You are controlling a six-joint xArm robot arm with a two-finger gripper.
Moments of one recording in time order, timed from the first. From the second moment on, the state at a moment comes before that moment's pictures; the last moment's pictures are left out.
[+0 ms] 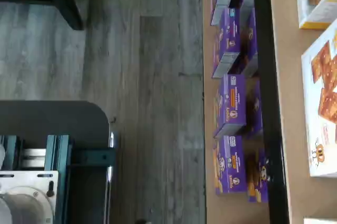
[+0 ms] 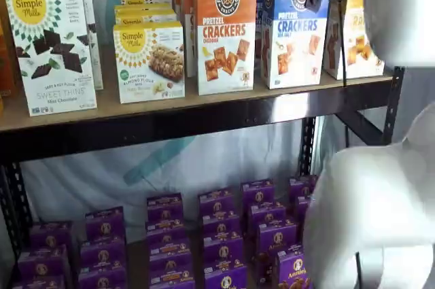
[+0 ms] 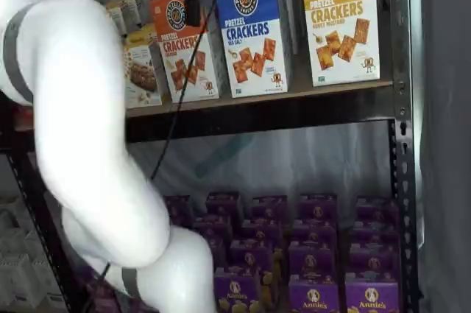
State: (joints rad) arm -0.27 -0.42 -1.55 0.34 1.99 -1.70
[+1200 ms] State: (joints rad) arm -0.23 -0.52 -1.45 0.34 1.64 -1.67
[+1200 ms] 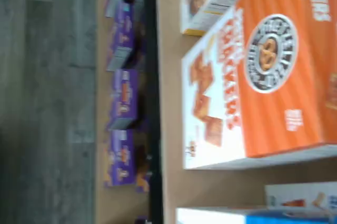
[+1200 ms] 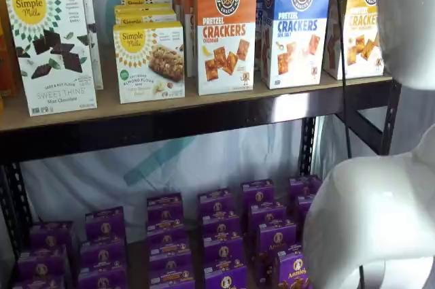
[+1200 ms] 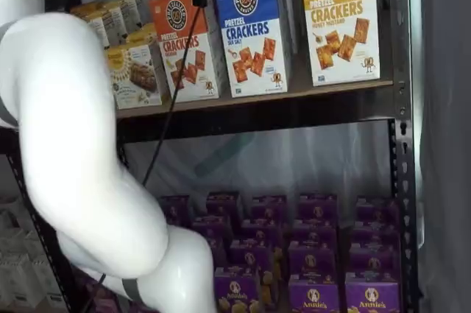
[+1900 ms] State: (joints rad) arm -0.24 -0.43 -1.44 0.31 1.43 -1.73
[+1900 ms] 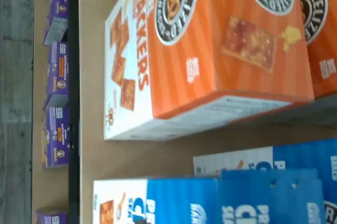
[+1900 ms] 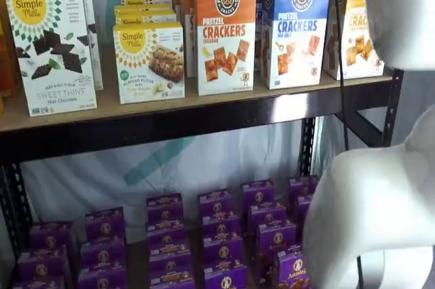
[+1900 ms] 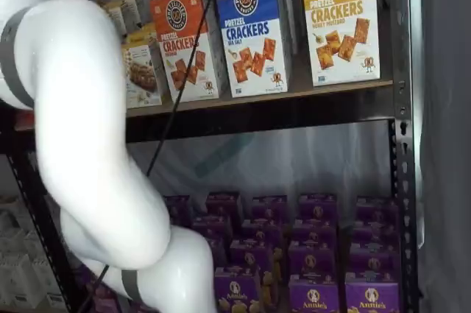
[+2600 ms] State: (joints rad) arm -0.25 -0.26 -1.63 0.26 1.60 -1.75
